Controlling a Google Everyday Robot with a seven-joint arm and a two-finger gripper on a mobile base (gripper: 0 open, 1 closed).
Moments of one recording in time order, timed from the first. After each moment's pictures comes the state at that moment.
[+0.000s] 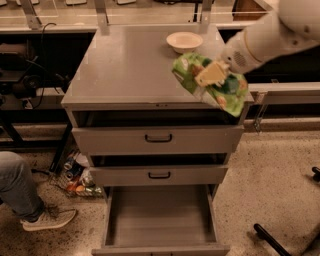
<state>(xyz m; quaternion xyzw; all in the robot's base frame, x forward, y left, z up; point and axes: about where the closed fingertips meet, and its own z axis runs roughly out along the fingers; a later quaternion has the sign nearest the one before) 0.643 -0.139 0.926 -0.42 0.82 0.12 0.36</state>
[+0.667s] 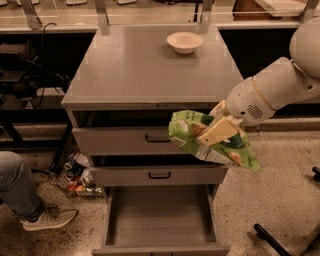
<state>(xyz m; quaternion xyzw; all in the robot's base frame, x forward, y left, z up) 0.492 -0.115 0.860 -0.55 0.76 0.24 0.25</state>
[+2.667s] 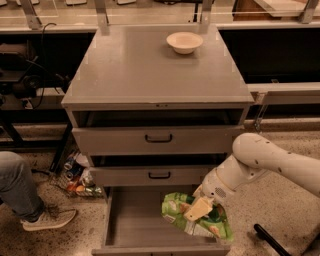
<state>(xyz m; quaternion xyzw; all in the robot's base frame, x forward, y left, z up) 0.426 -0.102 0.586 -0.51 0.79 0.33 0.09</state>
